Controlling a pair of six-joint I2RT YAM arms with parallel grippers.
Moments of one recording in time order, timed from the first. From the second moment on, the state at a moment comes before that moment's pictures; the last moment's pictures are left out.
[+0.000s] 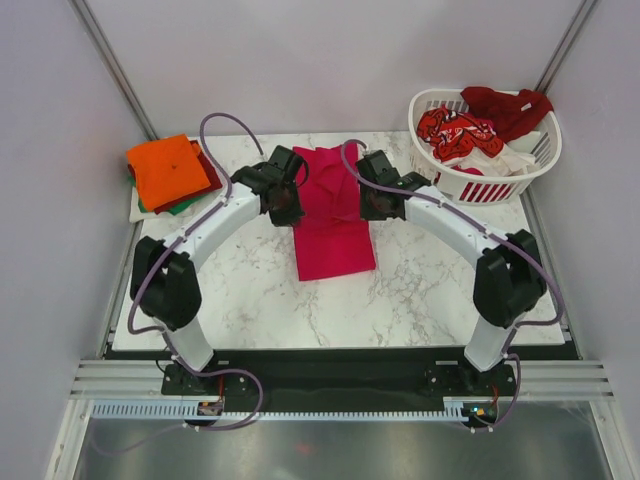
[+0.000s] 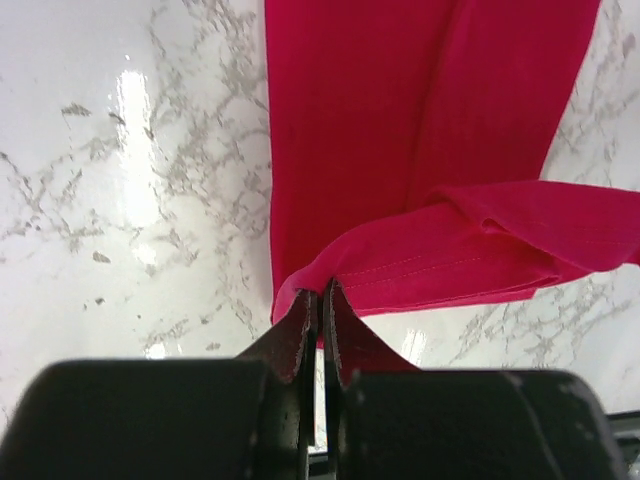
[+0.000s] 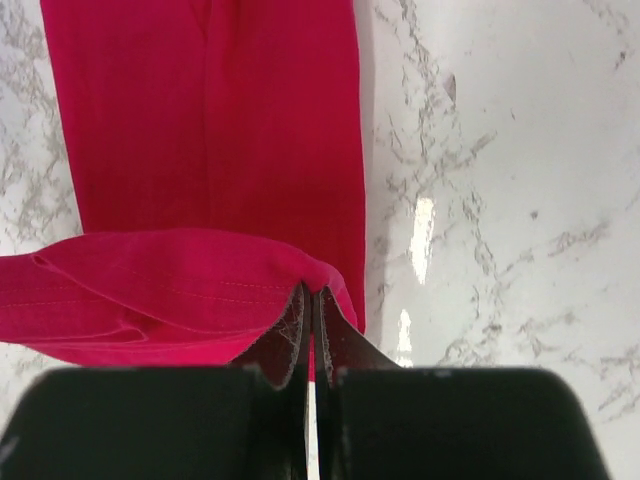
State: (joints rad) left arm -0.54 1.70 1.49 -0.84 -0.10 -0.69; right arm 0.58 1.73 1.45 -0.66 0.21 0.50
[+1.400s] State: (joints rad) left arm -0.33 2.33 2.13 -0.89 0.08 -0.53; right arm 0.37 2.27 2.12 -0.80 0.18 0.46
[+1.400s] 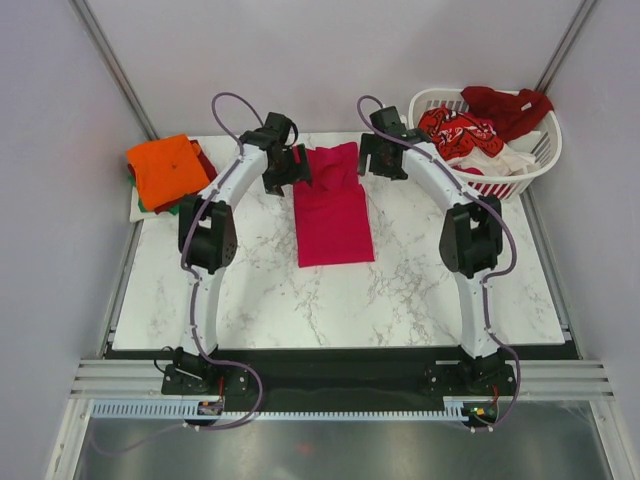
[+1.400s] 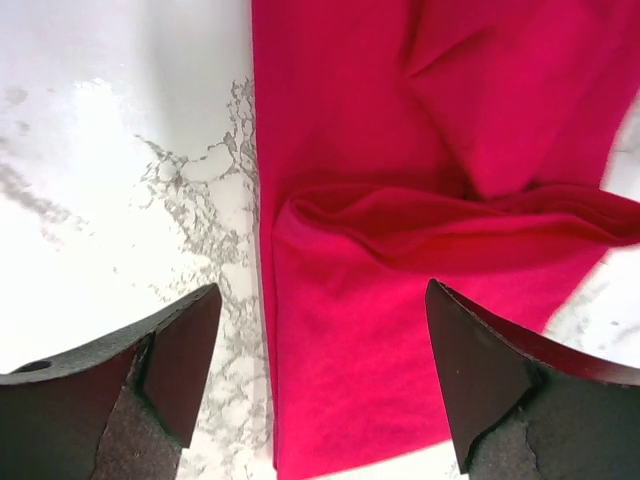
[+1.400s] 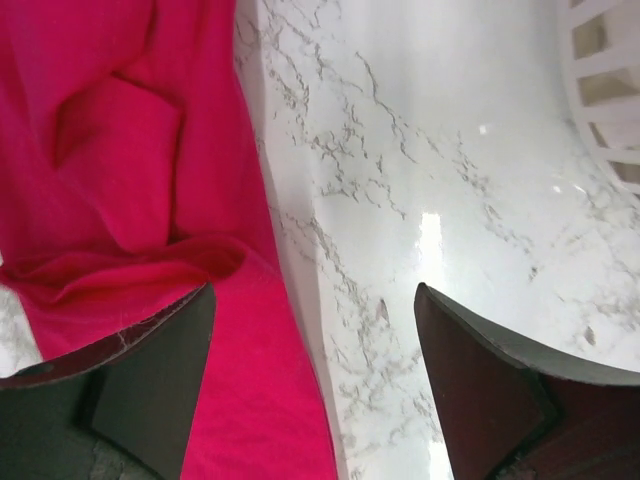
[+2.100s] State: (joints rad) left arm -0.45 1.76 1.10 -0.56 0.15 -0.60; right arm 0.37 1.83 1.16 -0.42 -0.26 0.46
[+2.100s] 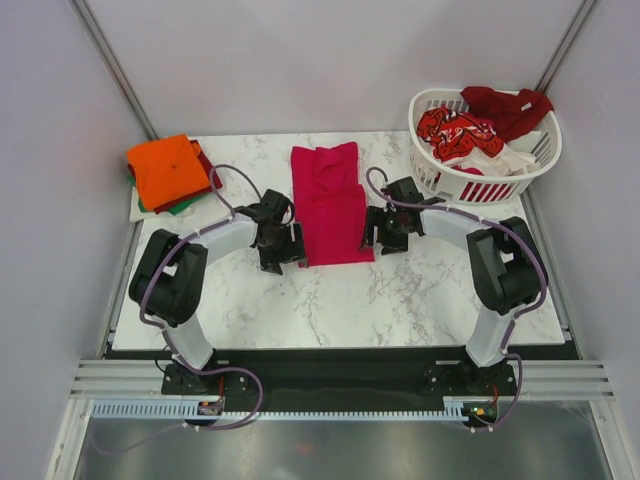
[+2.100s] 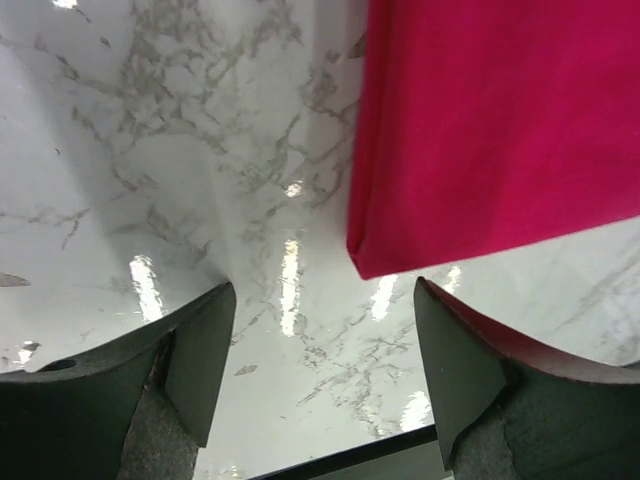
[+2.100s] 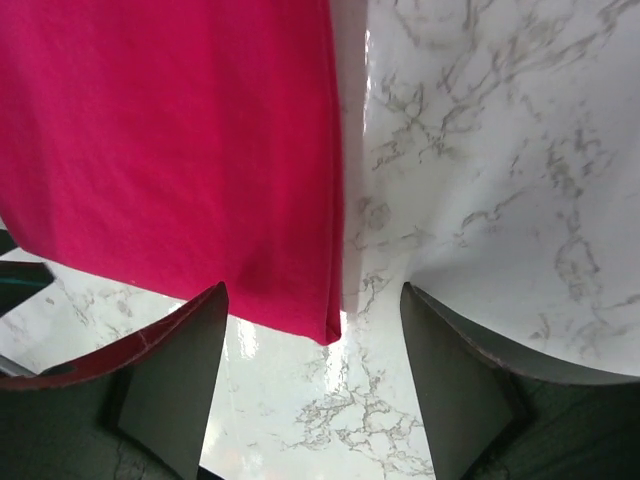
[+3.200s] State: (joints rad) left arm -0.51 1.62 0.91 -0.34 0.15 -0.67; right arm 0.36 1.74 0.89 -0.16 -0.44 0.53
